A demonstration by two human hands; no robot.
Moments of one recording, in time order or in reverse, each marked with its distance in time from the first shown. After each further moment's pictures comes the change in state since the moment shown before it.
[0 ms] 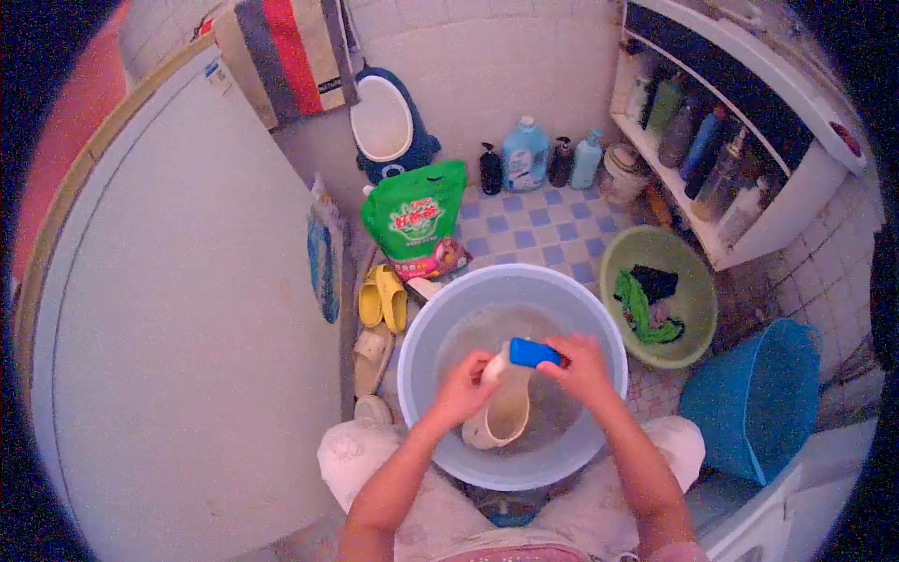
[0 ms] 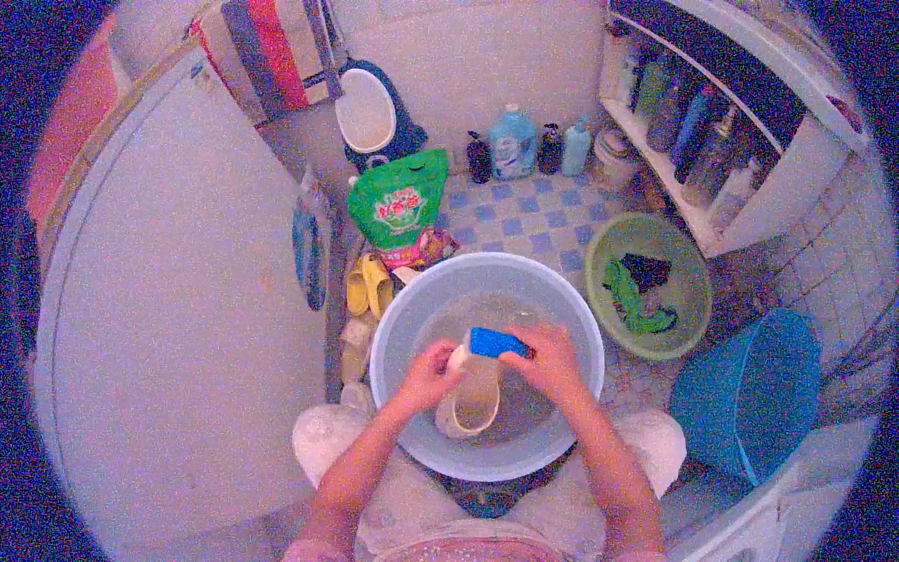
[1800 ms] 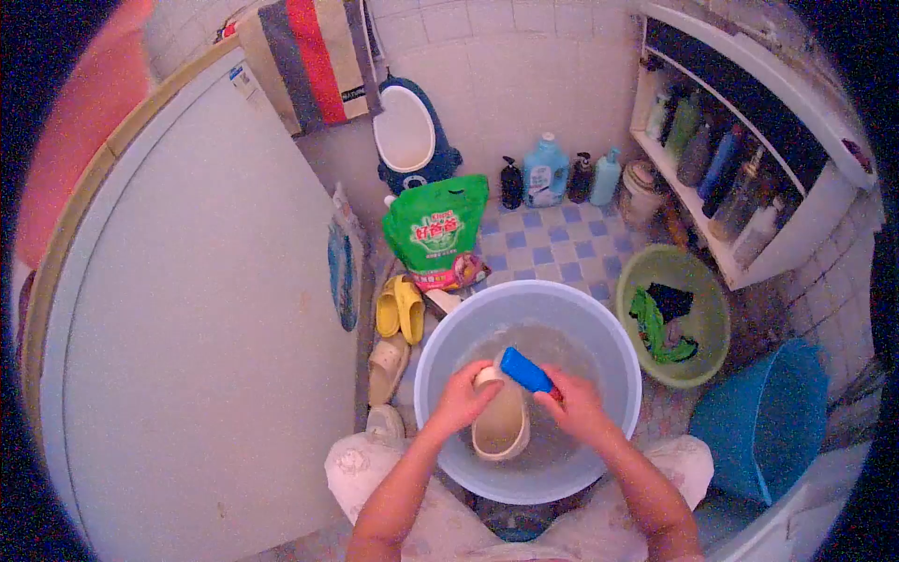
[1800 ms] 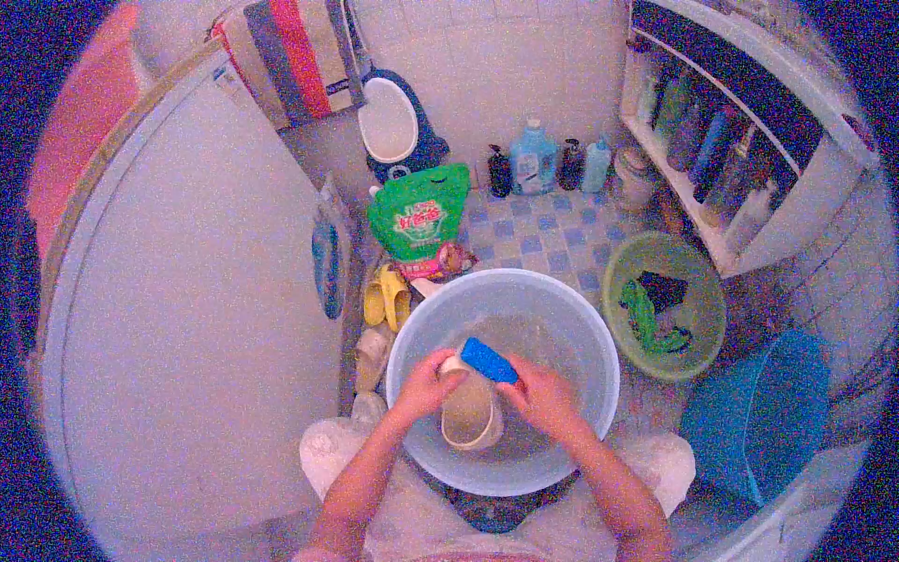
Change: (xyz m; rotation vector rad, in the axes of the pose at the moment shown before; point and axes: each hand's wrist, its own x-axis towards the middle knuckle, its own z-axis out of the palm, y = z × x) left_hand -0.007 0.031 -0.046 0.222 0.152 -0.008; right_hand -0.004 -0.051 0.012 0.156 -0.146 0.102
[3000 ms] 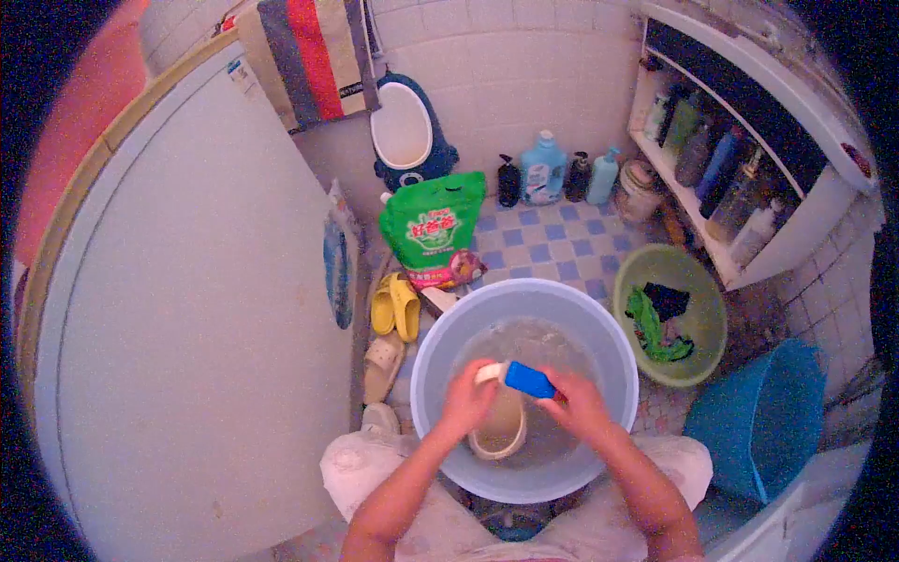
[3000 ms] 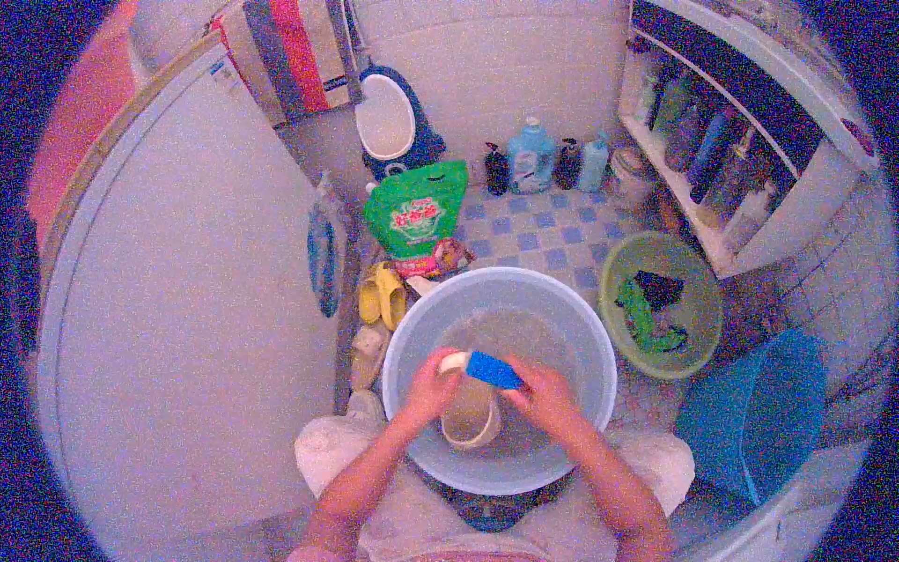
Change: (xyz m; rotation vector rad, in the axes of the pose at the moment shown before) left_hand -0.003 -0.014 0.029 0.058 0.167 0.035; right_hand -0.004 0.009 -0.004 -0.018 0.016 -0.104
